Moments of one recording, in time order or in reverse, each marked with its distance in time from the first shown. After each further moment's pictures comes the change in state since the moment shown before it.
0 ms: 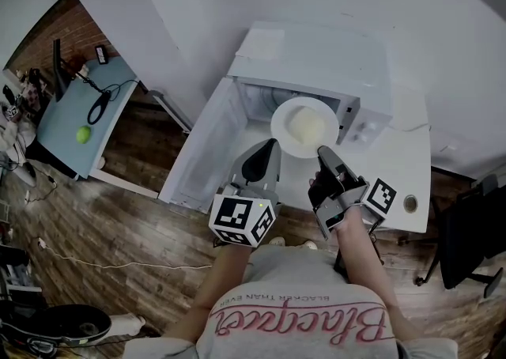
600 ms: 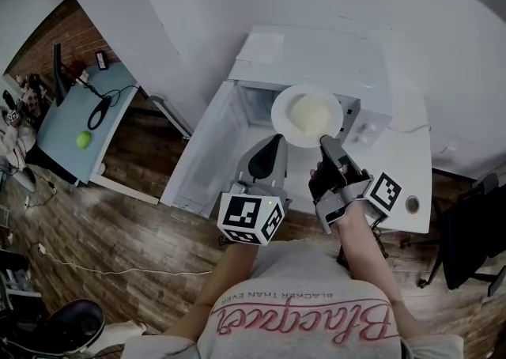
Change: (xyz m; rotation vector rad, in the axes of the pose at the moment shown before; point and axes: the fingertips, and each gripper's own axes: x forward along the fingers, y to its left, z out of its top) left arm 0.006 -0.008 0.012 0.019 -0.060 0.000; right arm 0.011 0.035 0.005 -0.064 -0.051 0.079
